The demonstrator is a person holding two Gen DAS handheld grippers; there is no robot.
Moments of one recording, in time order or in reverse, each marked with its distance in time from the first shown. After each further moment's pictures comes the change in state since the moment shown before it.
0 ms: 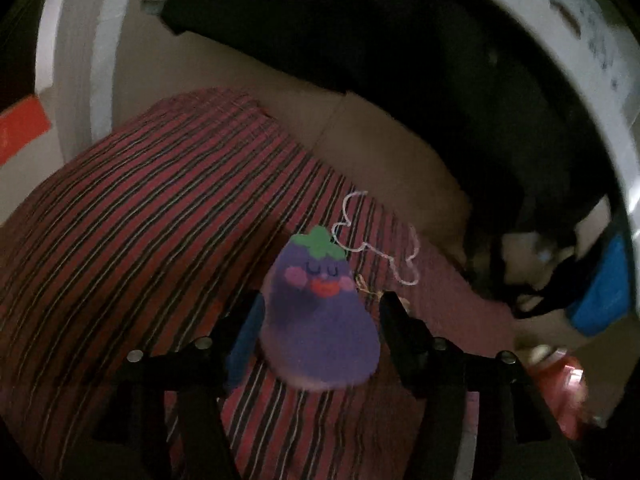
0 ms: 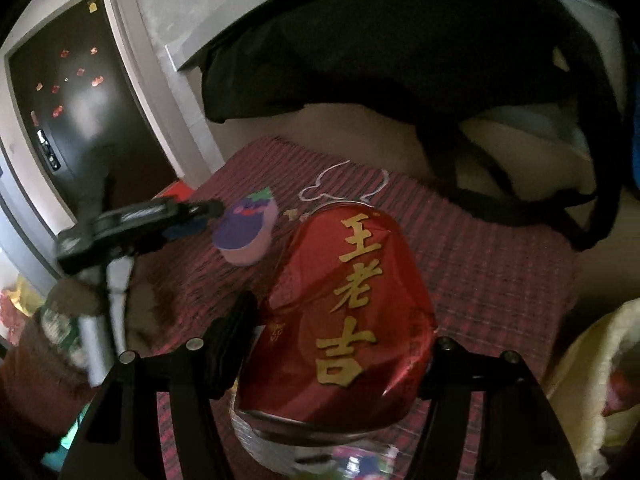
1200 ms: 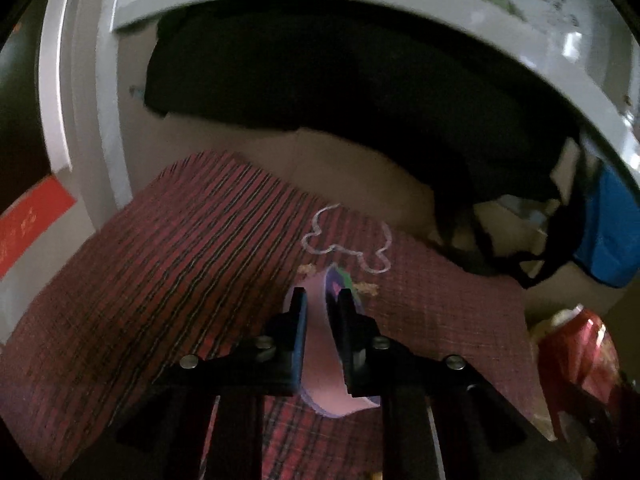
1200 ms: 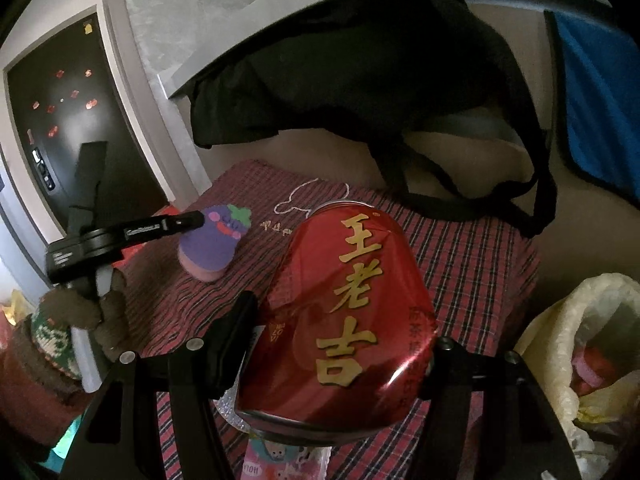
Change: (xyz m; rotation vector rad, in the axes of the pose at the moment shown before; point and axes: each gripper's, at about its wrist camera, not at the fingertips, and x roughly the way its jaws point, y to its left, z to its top) left arm -0.064 -0.073 -0.041 0.208 -0.159 0.118; right arm -0.050 -0.019 -0.026 0.032 -0.105 -0.041
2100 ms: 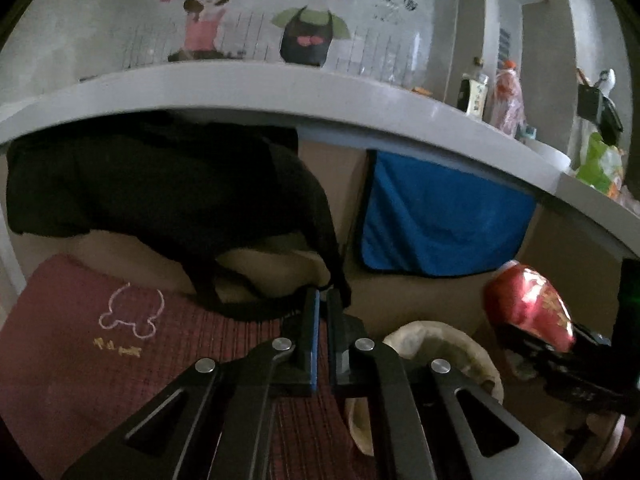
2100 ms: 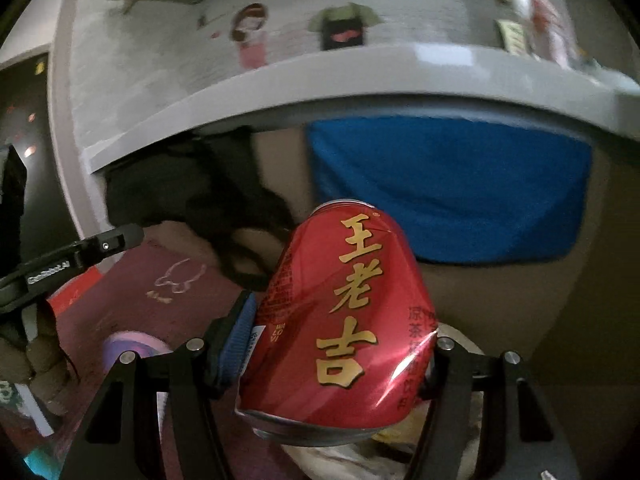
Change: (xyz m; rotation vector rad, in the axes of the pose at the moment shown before) left arm -0.053 -0.226 0.009 0.241 -0.125 -0.333; right arm -0.162 -0.152 -0.004 0.113 -0.229 -0.311
